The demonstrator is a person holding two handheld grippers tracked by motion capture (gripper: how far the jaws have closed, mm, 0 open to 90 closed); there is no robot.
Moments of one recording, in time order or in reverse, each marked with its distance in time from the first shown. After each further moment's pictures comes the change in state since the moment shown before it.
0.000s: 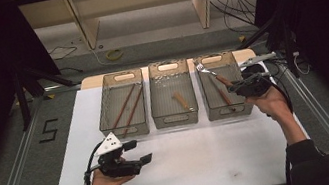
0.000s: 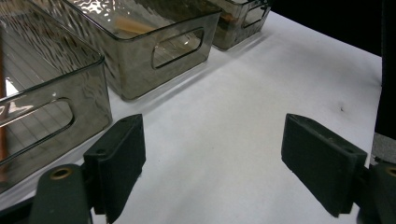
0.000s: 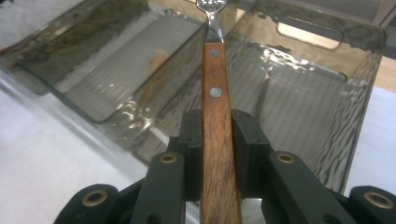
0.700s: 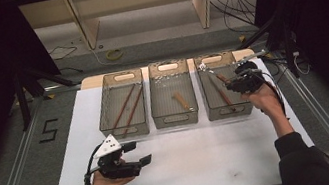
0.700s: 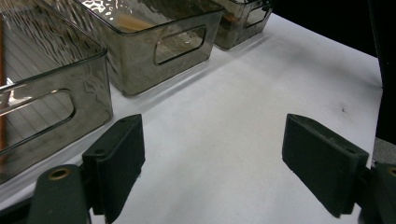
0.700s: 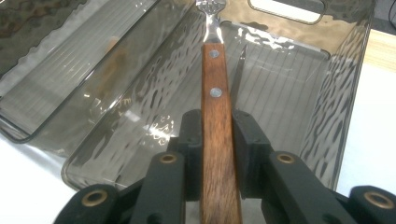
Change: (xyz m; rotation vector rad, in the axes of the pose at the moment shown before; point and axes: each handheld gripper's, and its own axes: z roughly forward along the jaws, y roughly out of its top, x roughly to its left) left arm 0.000 -0.007 0.000 -0.016 0.002 -0.020; right arm -0.017 0.006 0.035 0.078 -0.076 0.054
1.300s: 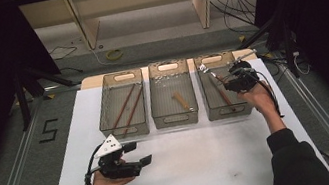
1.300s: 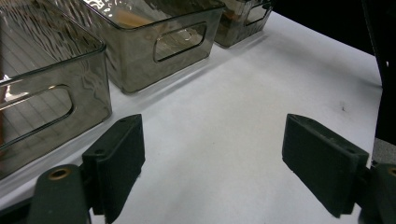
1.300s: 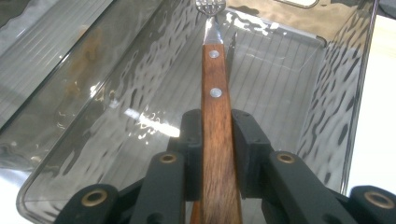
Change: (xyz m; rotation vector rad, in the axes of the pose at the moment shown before) left arm 0.001 -0.001 0.001 0.009 -0.002 -0.002; right arm 0.000 0.007 0.022 0.069 -0.056 0.026
